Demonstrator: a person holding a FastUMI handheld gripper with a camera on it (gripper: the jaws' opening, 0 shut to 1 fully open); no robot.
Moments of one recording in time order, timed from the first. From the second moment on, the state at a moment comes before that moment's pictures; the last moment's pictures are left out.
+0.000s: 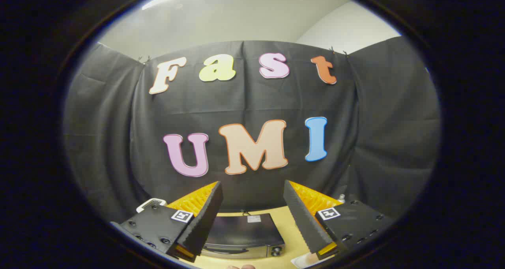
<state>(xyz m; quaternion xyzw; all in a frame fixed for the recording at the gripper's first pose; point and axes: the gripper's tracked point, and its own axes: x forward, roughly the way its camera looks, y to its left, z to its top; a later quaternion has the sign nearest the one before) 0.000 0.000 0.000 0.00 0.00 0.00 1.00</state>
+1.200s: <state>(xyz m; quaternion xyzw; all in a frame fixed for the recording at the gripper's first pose) 0.024 0.038 -0.079 0.00 0.05 0.02 1.00</state>
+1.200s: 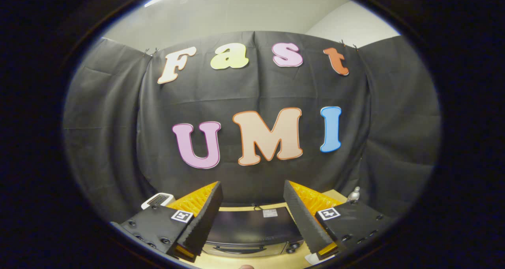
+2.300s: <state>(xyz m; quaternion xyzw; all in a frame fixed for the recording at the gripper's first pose) 0.052 0.037 -0.324 -0.03 0.23 0.00 0.97</state>
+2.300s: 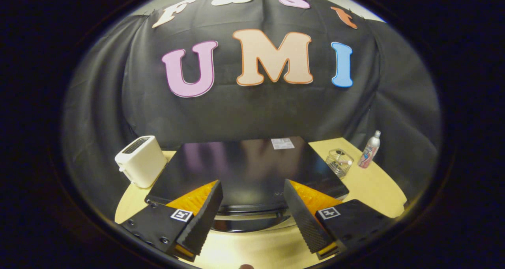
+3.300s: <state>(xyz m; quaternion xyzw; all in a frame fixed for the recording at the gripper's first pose) 0.020 0.033 -0.341 -0.02 0.26 0.00 0.97</state>
